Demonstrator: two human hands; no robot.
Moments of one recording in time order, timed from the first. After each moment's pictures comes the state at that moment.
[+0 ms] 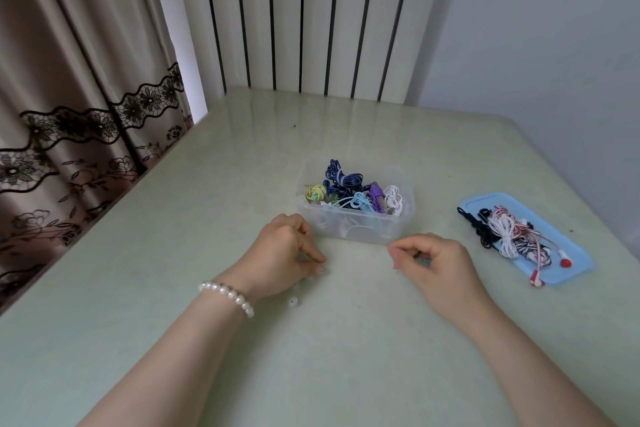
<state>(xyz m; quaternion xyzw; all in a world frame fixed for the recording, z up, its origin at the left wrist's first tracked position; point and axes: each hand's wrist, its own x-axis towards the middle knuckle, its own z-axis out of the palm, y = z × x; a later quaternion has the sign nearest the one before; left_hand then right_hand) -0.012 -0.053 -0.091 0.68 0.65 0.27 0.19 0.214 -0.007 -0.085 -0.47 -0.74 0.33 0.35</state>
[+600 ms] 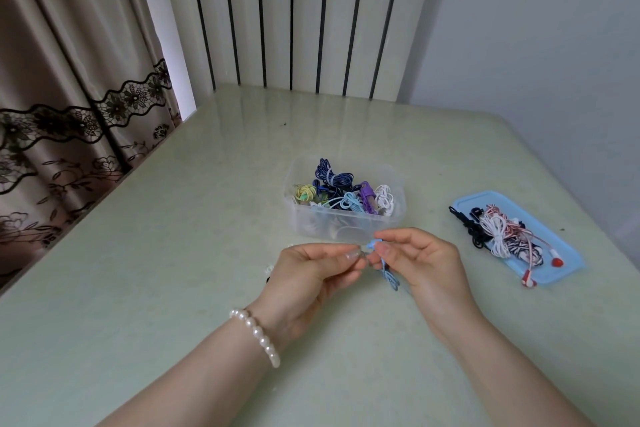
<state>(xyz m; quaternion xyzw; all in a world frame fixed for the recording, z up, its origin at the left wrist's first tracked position) 0.056 -0.070 -0.073 0.20 0.44 0.60 0.64 0.197 -0.021 -0.074 -0.39 -0.57 0.56 0.45</state>
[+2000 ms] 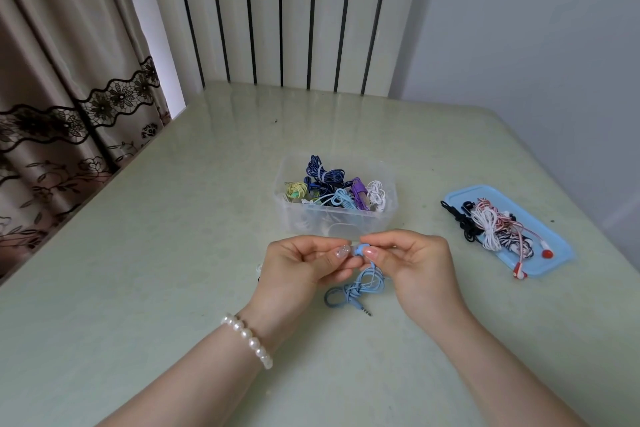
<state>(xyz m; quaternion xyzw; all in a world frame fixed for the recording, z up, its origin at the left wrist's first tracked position) 0.060 -0.075 -0.070 0.30 0.47 0.62 0.55 0.192 -0.026 -0.071 -0.42 -0.63 0.48 0.44</state>
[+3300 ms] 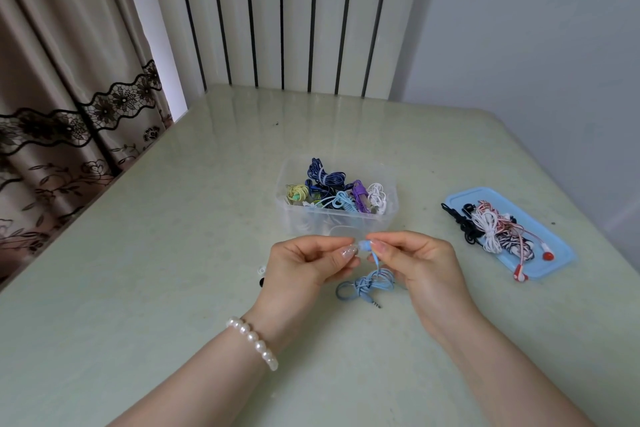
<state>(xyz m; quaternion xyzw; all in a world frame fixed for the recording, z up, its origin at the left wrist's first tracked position) 0.062 -0.073 -0.071 0.32 0.48 0.63 0.52 0.198 -0.026 -0.064 -0.42 -0.52 0.59 0.44</state>
